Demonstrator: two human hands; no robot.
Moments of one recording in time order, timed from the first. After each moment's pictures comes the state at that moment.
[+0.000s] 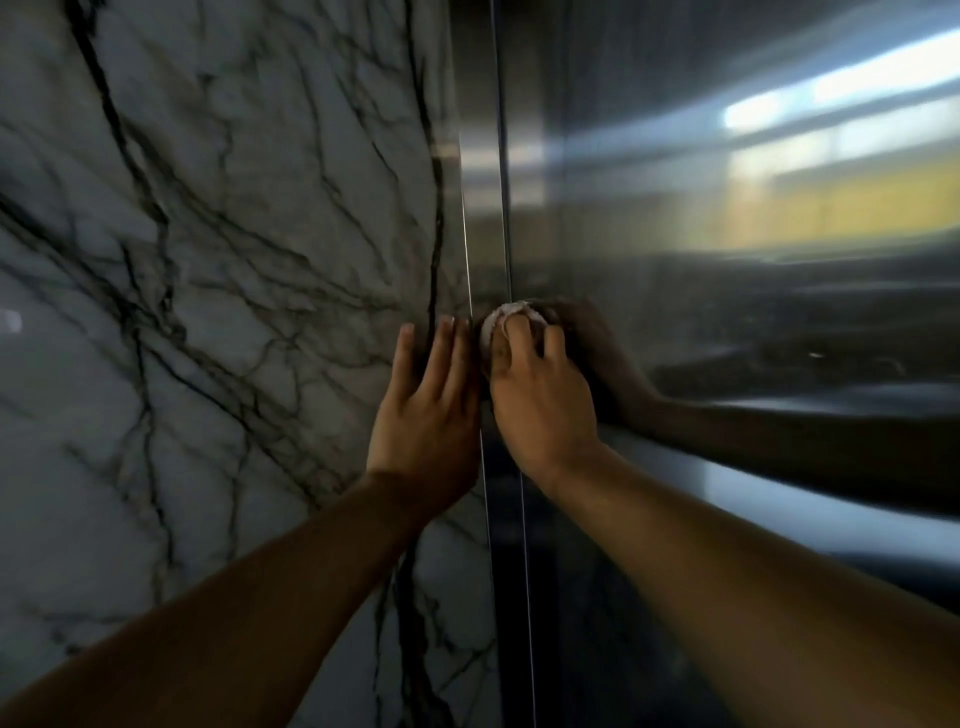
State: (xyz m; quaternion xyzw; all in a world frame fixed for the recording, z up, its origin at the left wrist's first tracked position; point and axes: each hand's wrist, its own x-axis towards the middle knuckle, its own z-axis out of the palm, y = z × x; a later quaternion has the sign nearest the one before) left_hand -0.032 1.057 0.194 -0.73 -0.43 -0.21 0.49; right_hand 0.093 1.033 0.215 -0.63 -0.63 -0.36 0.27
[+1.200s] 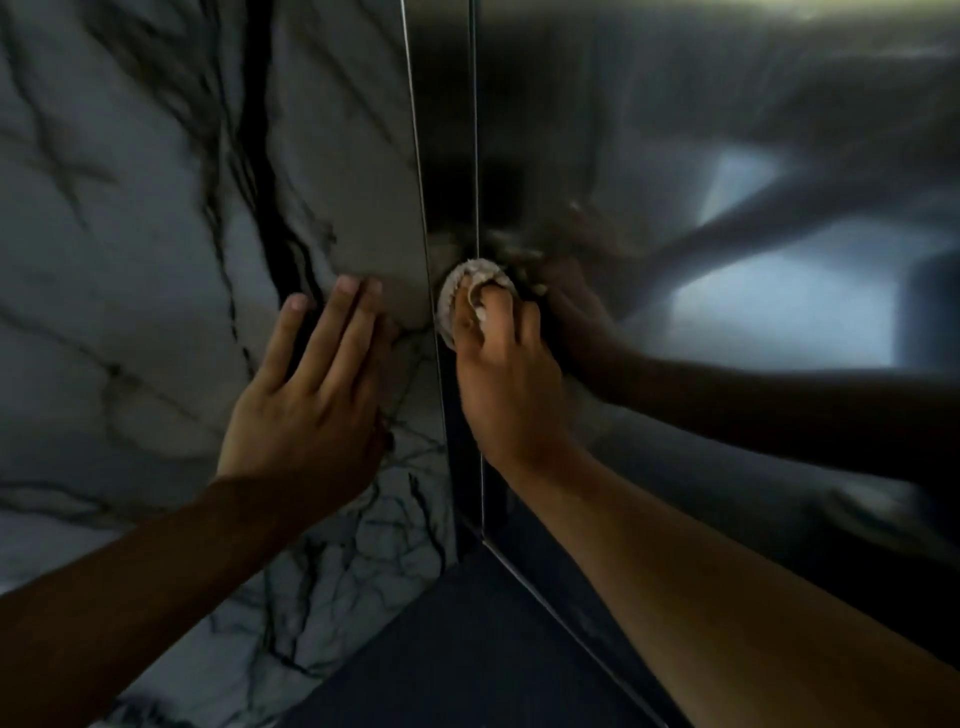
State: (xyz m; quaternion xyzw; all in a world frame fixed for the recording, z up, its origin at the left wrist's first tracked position) left_hand -0.080 1.024 -0.104 -0.80 -0.40 -0.13 0.43; right_hand 0.101 1.033 -0.120 -0.62 -0.65 -0.32 0.30
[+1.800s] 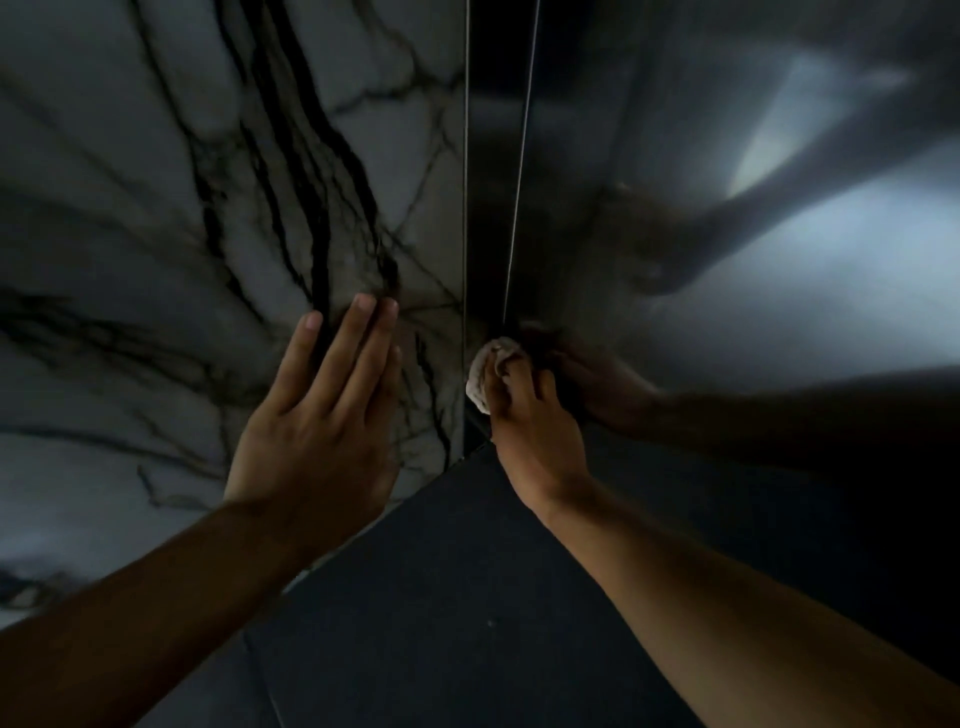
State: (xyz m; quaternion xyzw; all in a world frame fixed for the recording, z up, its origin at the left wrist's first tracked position) left_hand -0.099 0.995 -0.264 -0.84 -0.43 -0.05 0.32; right_hand 0.106 1.011 -0.347 -0.68 -0.71 -0.11 0.09
